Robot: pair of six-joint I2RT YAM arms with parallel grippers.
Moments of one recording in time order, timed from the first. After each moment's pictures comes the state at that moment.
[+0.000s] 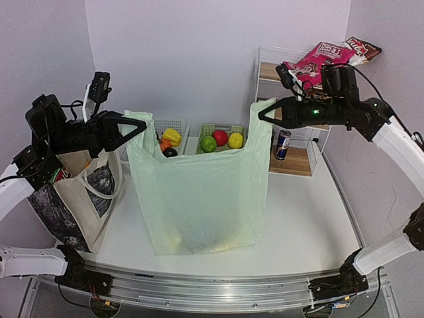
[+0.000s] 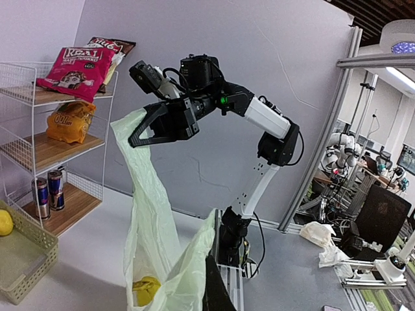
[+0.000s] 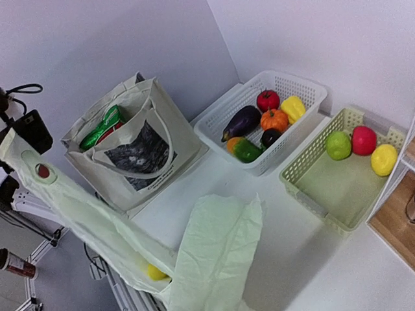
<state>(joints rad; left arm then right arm) -0.61 0.92 1.06 0.06 0.90 -0.40 0.61 1.37 1.64 -0.65 -0.44 0.24</state>
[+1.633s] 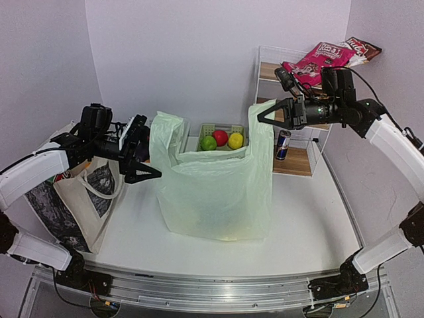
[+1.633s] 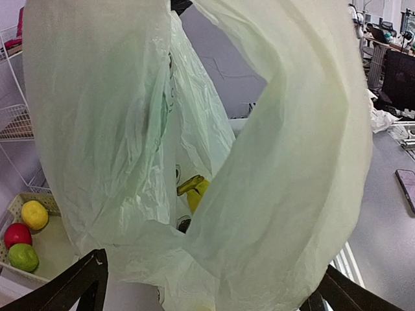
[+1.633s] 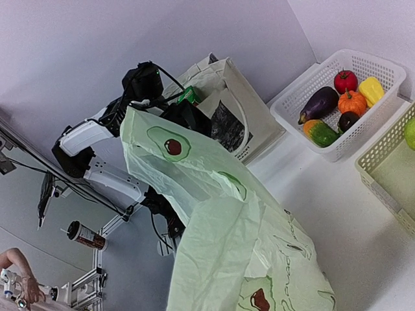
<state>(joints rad) -0.46 1.25 1.09 -0.30 1.12 0.54 0.49 1.42 1.60 -0.59 -0.91 0.32</state>
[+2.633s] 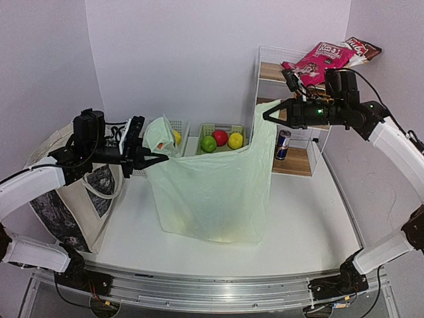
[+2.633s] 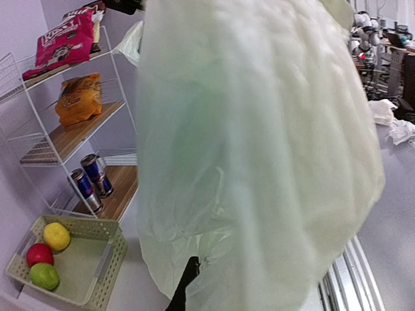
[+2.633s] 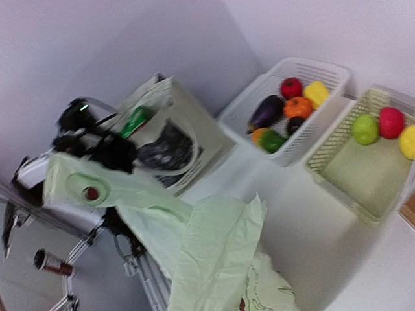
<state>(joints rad) -0.53 1.18 0.97 0.00 1.03 0.38 0.47 1.38 1.57 -0.59 -0.72 0.32</state>
